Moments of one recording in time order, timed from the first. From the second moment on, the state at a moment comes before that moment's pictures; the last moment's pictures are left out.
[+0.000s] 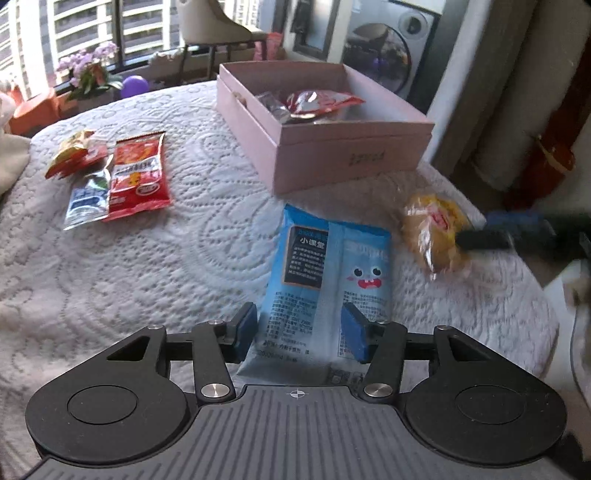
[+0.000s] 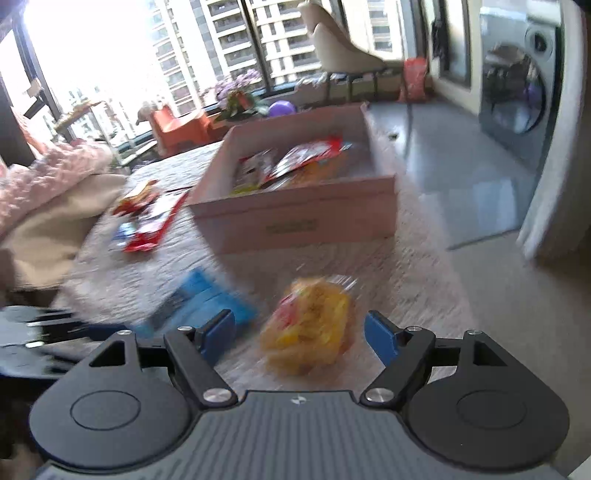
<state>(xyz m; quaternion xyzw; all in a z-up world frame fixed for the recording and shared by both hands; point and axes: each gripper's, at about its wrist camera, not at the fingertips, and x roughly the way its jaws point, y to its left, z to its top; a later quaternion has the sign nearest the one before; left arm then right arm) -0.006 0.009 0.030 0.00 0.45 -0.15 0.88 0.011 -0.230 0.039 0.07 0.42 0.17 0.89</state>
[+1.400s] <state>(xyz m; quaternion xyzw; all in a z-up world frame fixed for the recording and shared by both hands) 0.039 -0.023 0.030 0.07 0.41 -0.16 0.89 0.040 -0.262 -0.001 0.12 0.38 0.06 0.91</state>
